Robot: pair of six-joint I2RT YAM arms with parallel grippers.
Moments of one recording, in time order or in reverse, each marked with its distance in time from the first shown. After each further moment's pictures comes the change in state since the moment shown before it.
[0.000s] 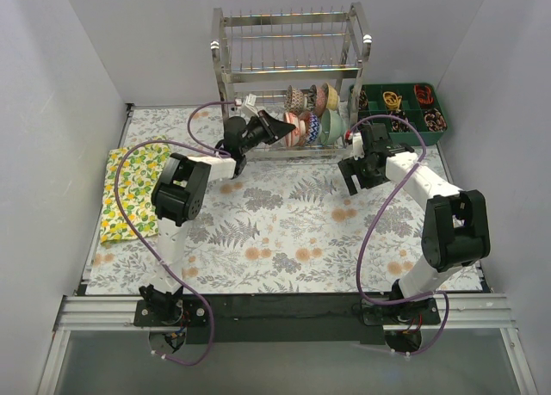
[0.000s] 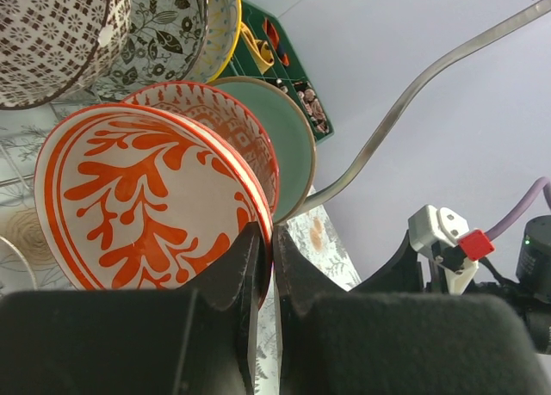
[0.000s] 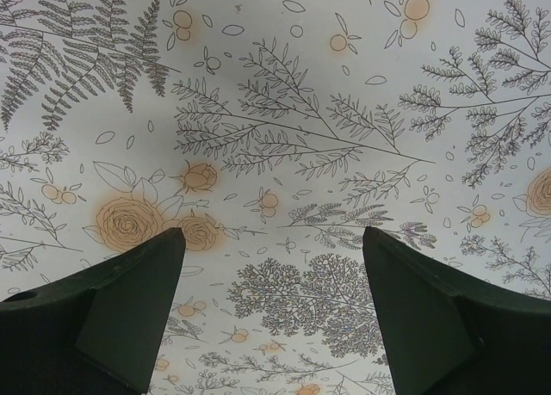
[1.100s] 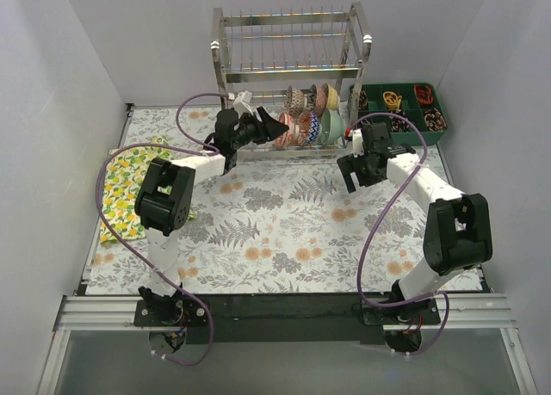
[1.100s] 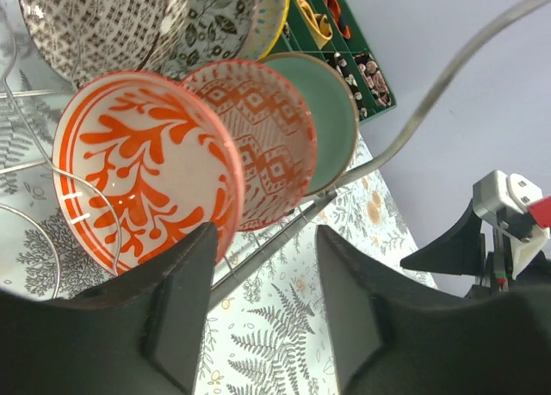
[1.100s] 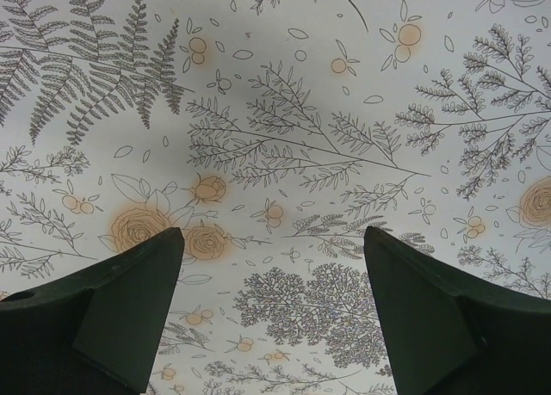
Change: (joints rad) left arm 0.031 -0.148 -0.074 -0.238 -0.023 0.229; right arm 0.008 -0.021 -0.004 0.031 -0.011 0.010
